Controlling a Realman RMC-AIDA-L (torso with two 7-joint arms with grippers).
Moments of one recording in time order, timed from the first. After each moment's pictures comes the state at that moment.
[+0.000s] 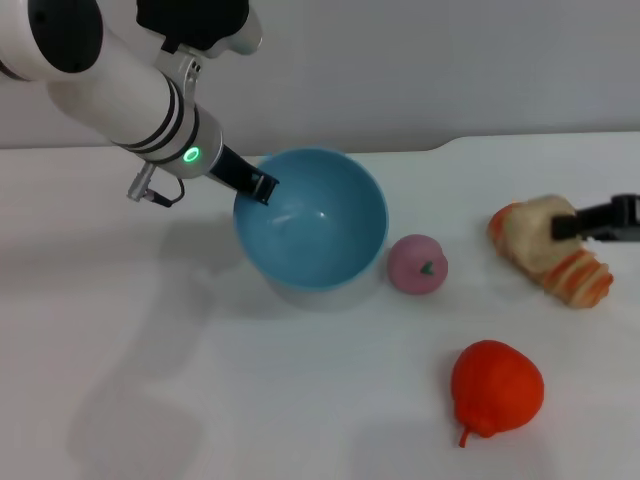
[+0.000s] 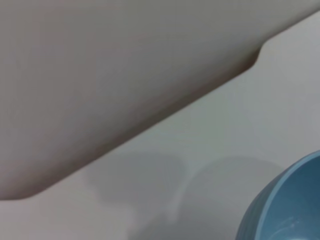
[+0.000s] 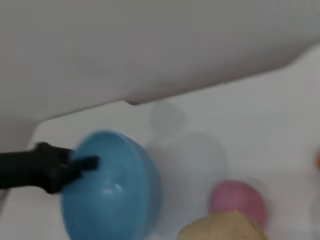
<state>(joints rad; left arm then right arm) -0.95 -2.07 -1.74 -0.77 2.65 -0.98 0.37 0.56 2.01 -0.64 -1.03 -2.31 -1.62 2.50</state>
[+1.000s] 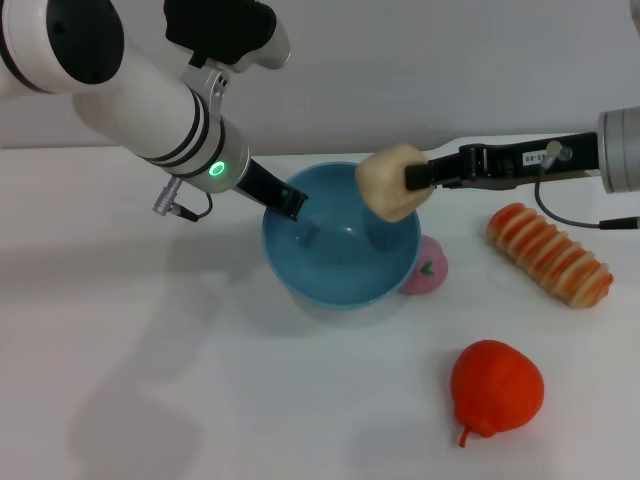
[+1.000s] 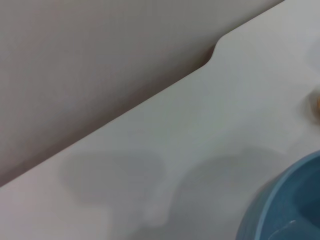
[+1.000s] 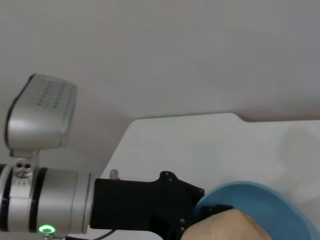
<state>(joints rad) -0.95 -2.07 -1.65 -0.76 2.53 -0.98 0.38 0.77 2.06 -0.70 -0.79 -2.18 -1.48 2.35</state>
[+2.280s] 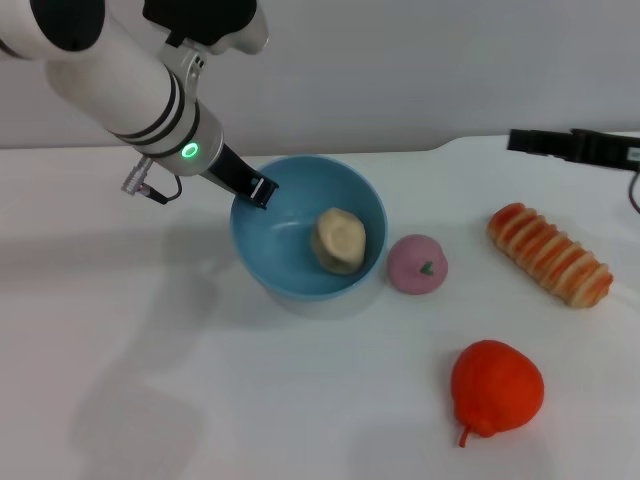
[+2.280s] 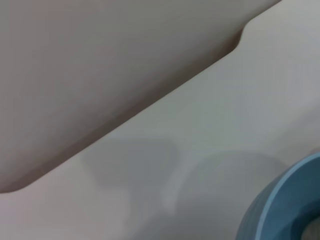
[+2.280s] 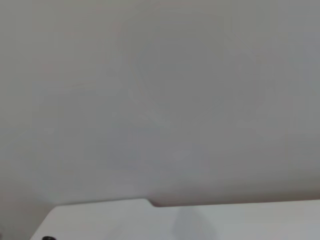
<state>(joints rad) -0.97 -2.05 -1.73 -0.78 2.64 -1.06 0.38 0.54 2.06 -0.69 -0.91 -2.02 -1.29 2.19</state>
